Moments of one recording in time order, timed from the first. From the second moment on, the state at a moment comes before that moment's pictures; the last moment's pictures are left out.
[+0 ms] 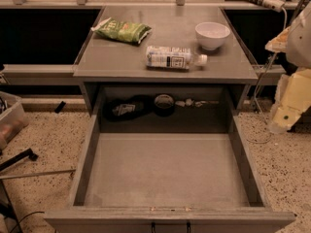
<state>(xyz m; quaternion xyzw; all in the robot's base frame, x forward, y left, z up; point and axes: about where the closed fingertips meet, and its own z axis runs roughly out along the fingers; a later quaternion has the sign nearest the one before) 0.438 -0.217 0.976 -0.60 0.78 -0.03 0.16</state>
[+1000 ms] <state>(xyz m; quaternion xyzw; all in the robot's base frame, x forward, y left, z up) 0.463 -0.181 0.933 -0.62 0.77 -0.03 0.17</state>
